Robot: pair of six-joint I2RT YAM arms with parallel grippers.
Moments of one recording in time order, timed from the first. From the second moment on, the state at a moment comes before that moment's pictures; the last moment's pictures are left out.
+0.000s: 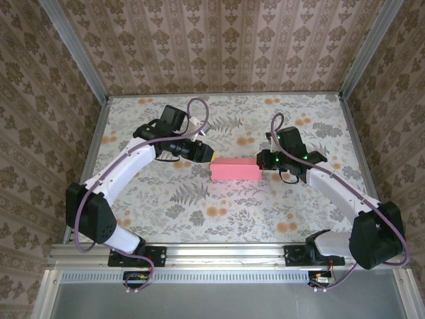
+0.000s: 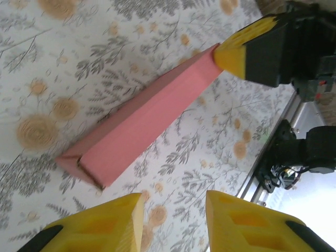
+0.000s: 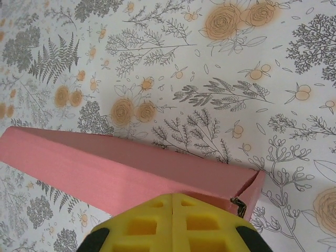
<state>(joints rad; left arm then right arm) -0.55 1.50 1.31 -0.77 0.67 -0.11 0.34 1.28 0.88 -0.43 -0.27 0.42</state>
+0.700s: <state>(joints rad) -0.57 1.61 1.22 -0.54 0.70 -0.15 0.34 1.26 0.84 -0.38 -0.27 0.42</state>
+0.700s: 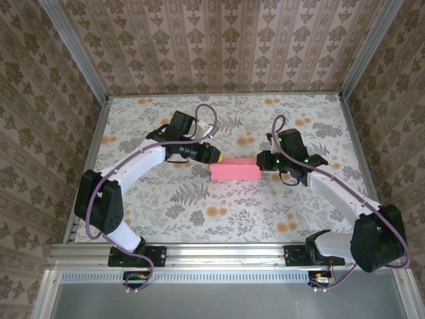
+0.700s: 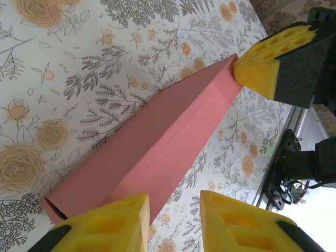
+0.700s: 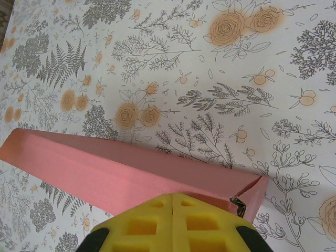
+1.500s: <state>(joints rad) -0.57 1.61 1.15 -0.45 0.65 -0.14 0.33 1.26 0.82 -0.33 -0.27 0.43</state>
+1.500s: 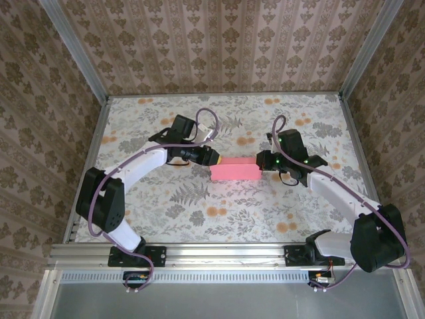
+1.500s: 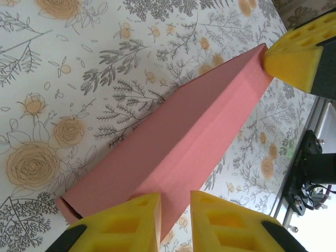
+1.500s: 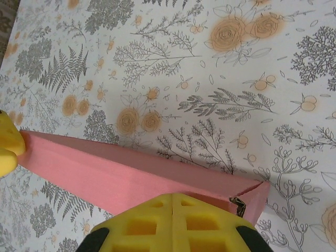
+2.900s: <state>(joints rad) -0.61 1.51 1.06 -0.32 0.63 -0.27 0.33 1.17 0.79 -0.39 -0.30 0.48</state>
